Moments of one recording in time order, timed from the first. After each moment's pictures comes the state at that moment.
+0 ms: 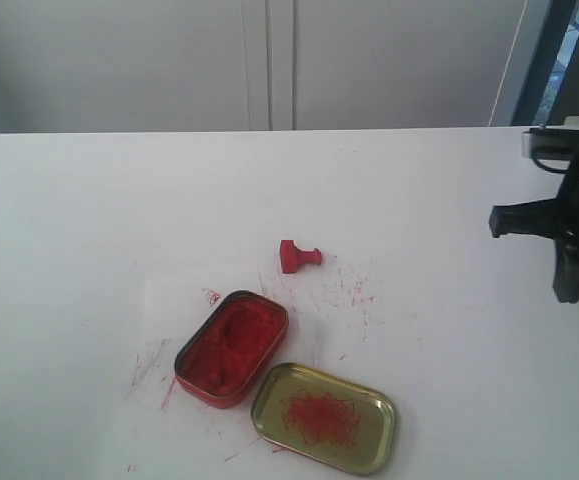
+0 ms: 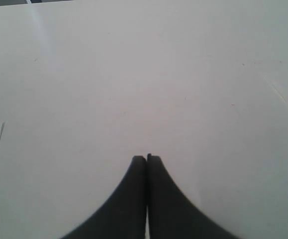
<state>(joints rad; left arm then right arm) 0.04 -0.01 0.03 -0.10 0.42 0.15 0.08 1.63 -1.19 0.02 1.19 0.16</state>
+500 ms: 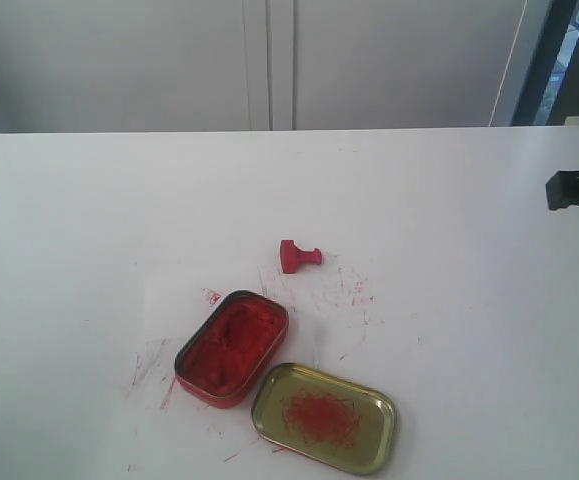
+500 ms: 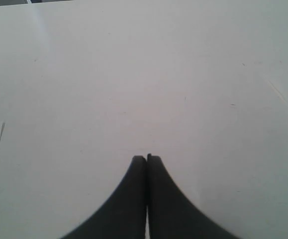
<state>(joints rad) 0.04 -0.01 0.03 -0.10 0.42 0.15 0.08 1.19 -0.98 -0.01 0.96 0.17</state>
